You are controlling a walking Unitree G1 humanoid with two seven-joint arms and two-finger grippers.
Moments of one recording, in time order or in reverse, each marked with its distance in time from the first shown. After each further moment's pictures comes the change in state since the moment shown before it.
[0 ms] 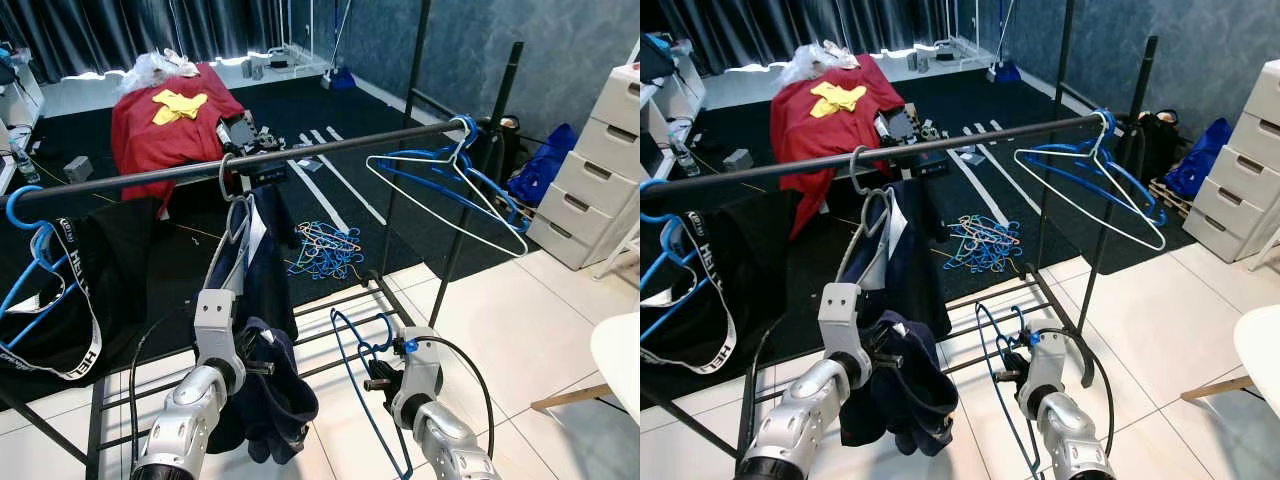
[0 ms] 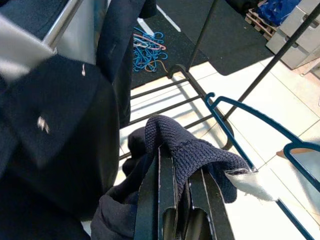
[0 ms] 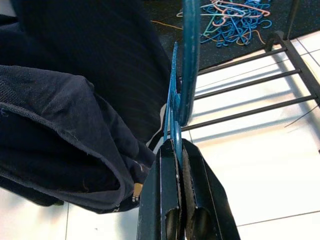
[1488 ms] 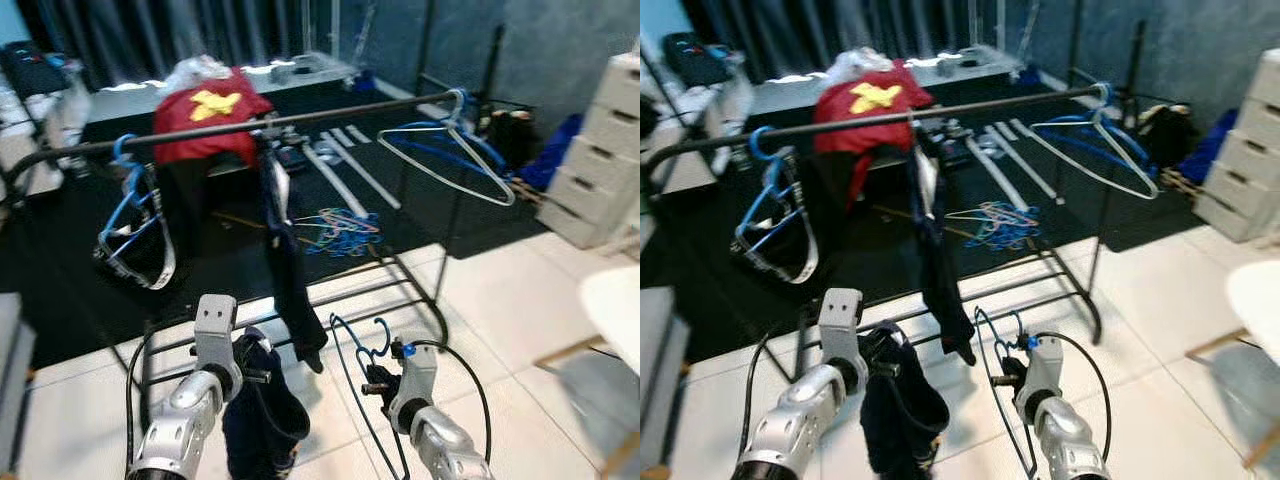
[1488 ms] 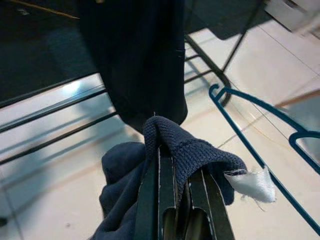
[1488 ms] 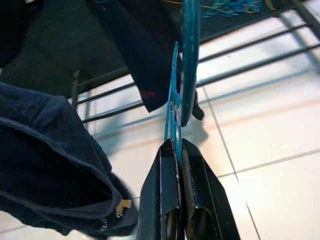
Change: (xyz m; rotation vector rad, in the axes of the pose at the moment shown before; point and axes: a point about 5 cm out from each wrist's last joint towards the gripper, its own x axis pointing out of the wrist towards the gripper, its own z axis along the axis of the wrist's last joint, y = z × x) left arm -0.001 0.003 -0.002 0.046 0.042 -0.008; right arm 0.001 0.006 -0.007 0.021 0.014 0.000
